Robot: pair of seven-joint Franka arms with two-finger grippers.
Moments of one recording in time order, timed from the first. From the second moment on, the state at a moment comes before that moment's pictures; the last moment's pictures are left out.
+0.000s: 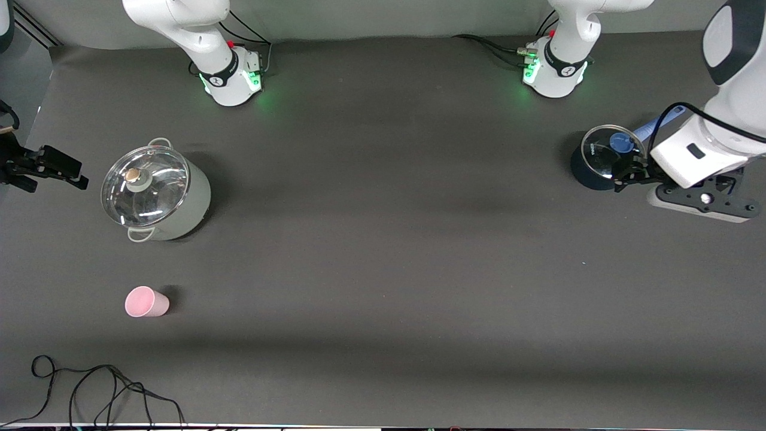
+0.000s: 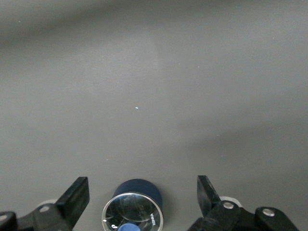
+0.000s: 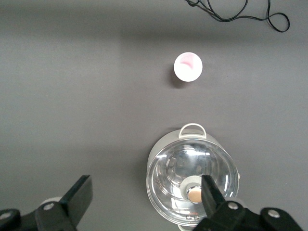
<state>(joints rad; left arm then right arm) -0.05 0.05 -0.07 -1.64 0.06 1.68 0.15 0.03 -0.01 -0.11 -1.60 0.01 1.63 -0.09</state>
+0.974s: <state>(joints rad) 0.00 0.06 -0.13 -1.64 0.06 1.68 0.16 0.03 -0.01 -0.11 -1.60 0.01 1.58 -0.11</state>
